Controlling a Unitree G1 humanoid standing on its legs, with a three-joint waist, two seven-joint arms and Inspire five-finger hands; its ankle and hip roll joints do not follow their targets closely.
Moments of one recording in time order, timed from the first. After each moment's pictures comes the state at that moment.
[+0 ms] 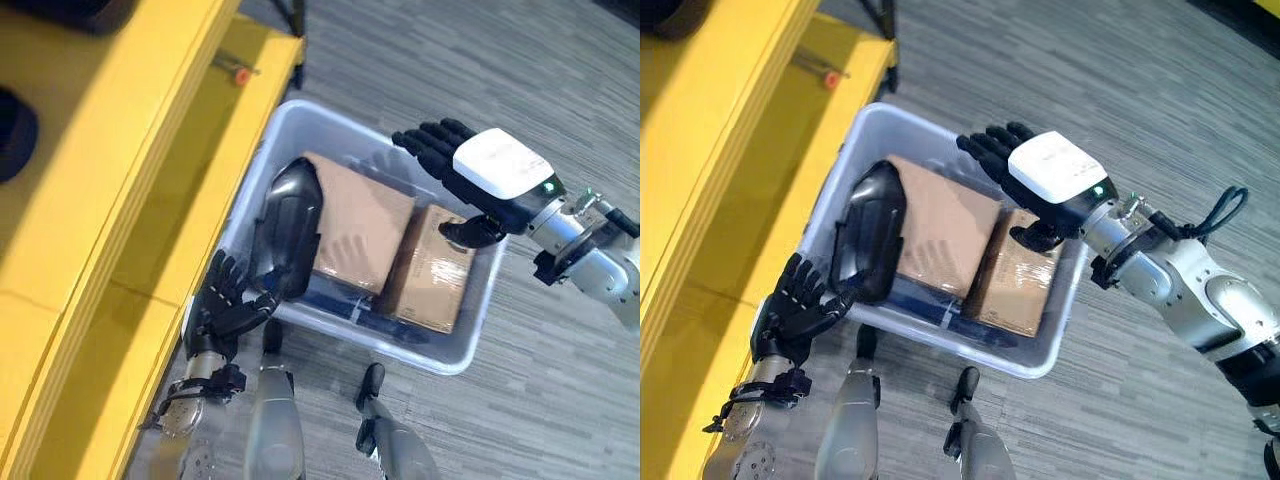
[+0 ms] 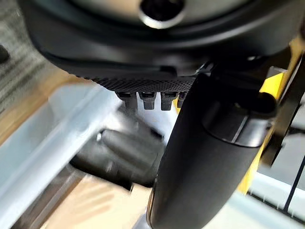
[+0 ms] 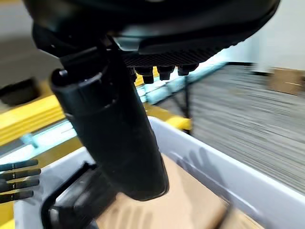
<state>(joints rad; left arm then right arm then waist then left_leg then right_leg) 0.19 0.35 -0.03 -0.14 -0.67 -0.14 0.15 -0.66 -1.22 0.46 -0.15 -0.36 -0.19 -0.03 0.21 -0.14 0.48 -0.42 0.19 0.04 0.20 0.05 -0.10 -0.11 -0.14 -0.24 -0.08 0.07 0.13</state>
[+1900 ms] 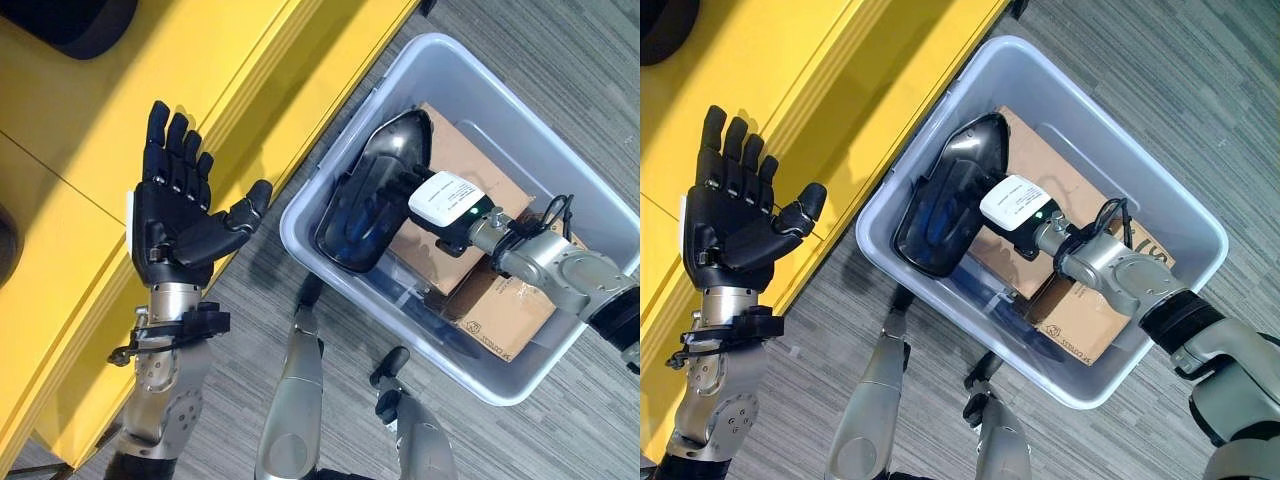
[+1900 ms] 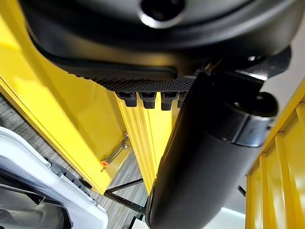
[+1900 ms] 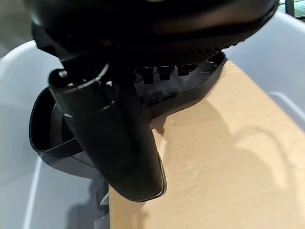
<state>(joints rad) -0.03 0.50 -0.03 -0.38 -0.66 -0.30 0.26 -0.93 -0.96 0.87 0.33 -0.75 -0.18 -0.07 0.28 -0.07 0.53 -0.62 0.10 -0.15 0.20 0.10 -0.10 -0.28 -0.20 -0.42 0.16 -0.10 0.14</state>
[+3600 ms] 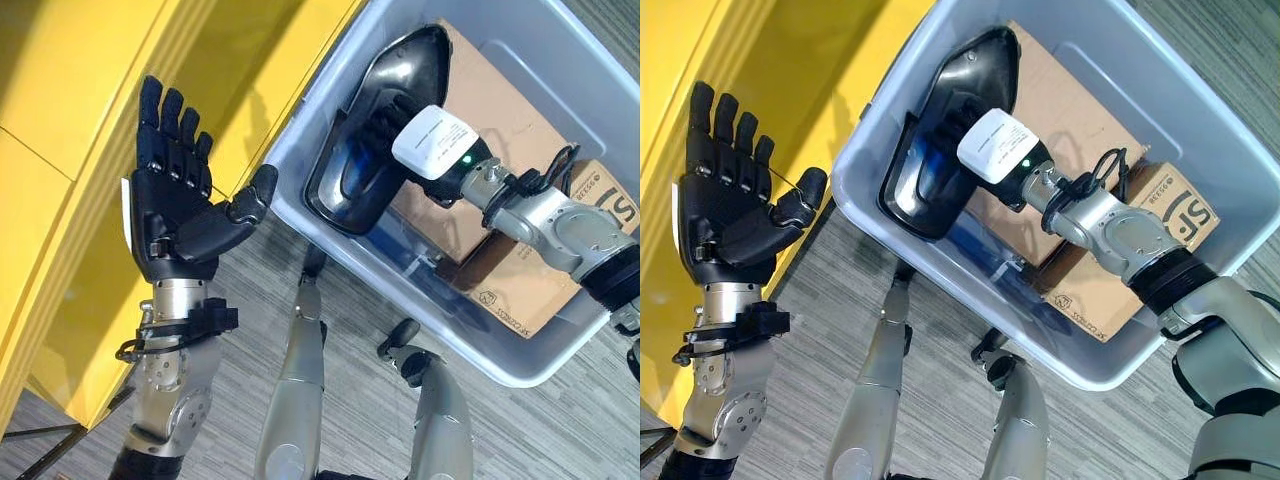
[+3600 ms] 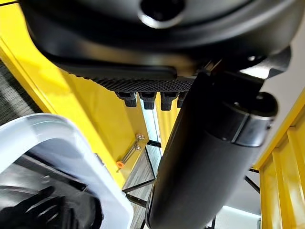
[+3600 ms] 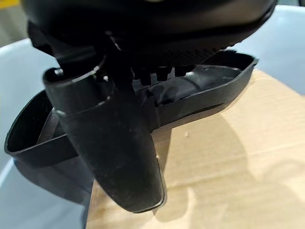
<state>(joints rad) -0.06 0.49 -0.08 -0.41 -0.62 -0.35 0.32 -1.15 -0.91 0.89 0.40 -0.79 -0.19 -0.19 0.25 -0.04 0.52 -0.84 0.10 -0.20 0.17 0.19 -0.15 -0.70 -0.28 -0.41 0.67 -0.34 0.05</state>
